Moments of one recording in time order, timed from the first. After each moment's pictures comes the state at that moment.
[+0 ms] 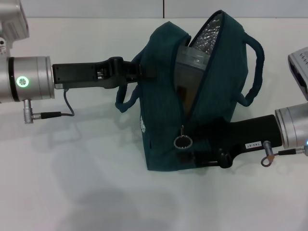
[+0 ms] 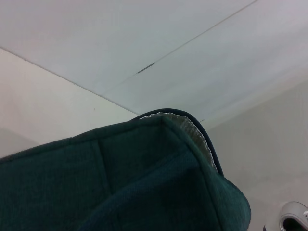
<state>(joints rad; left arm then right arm) -0.62 -2.03 0.84 0.61 1.78 1.61 -2.25 0.68 2.03 -1.25 -0.48 -1.68 -1.53 1.39</state>
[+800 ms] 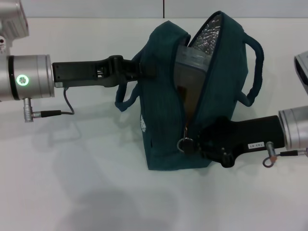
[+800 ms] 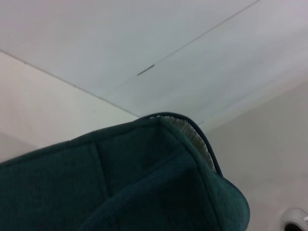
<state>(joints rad) -0.62 -2.03 0.84 0.61 1.78 1.60 -2.25 0.66 2.03 -1.25 -0.48 -1.65 -1.53 1.36</state>
